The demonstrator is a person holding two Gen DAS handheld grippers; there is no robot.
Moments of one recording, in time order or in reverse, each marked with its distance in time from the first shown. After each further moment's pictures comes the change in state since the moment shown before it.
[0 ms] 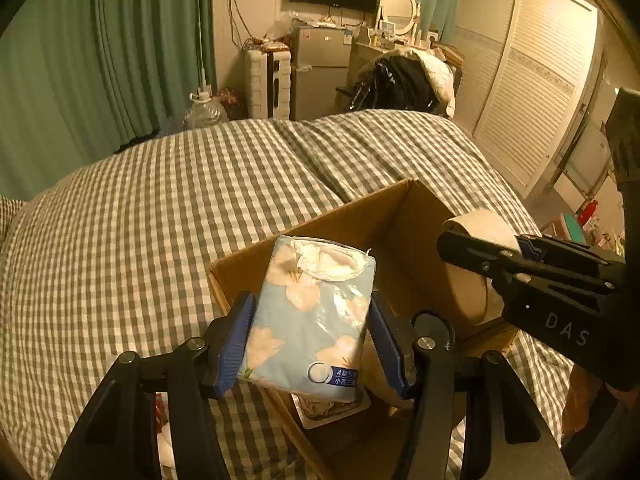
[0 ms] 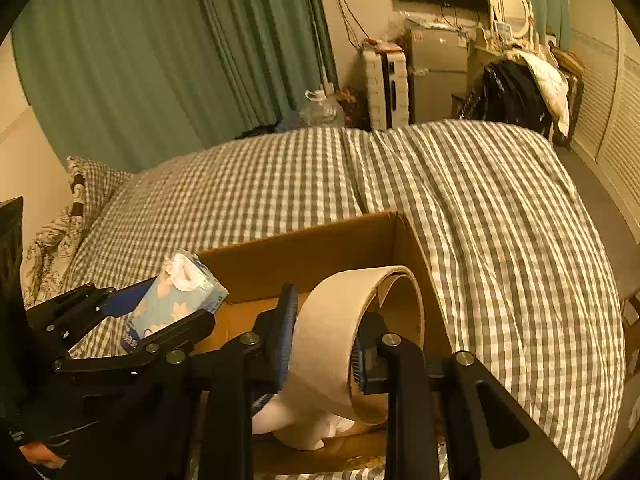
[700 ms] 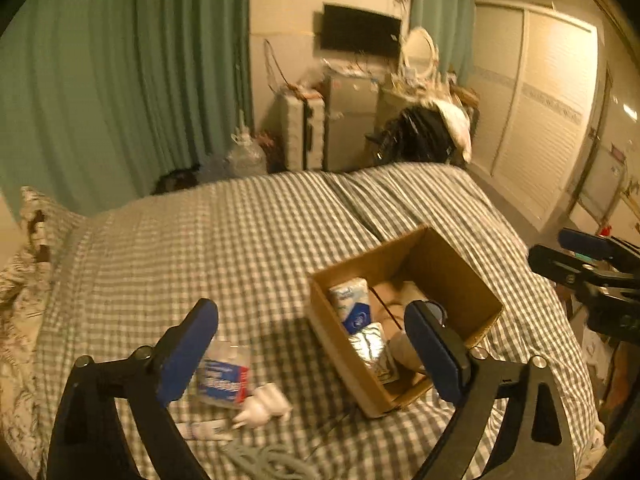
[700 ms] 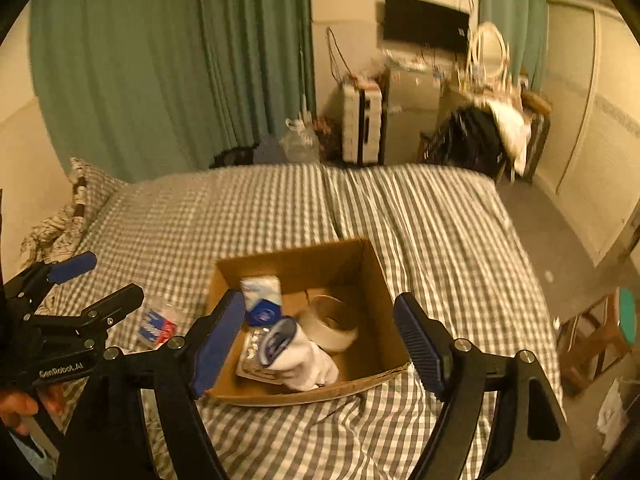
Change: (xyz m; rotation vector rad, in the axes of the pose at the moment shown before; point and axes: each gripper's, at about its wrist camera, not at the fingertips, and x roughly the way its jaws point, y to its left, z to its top) left arm -0.154 0.047 -0.023 -0.037 -0.186 0.107; right arm -0.138 0.052 -0.011 -0.078 -0.129 -0.143
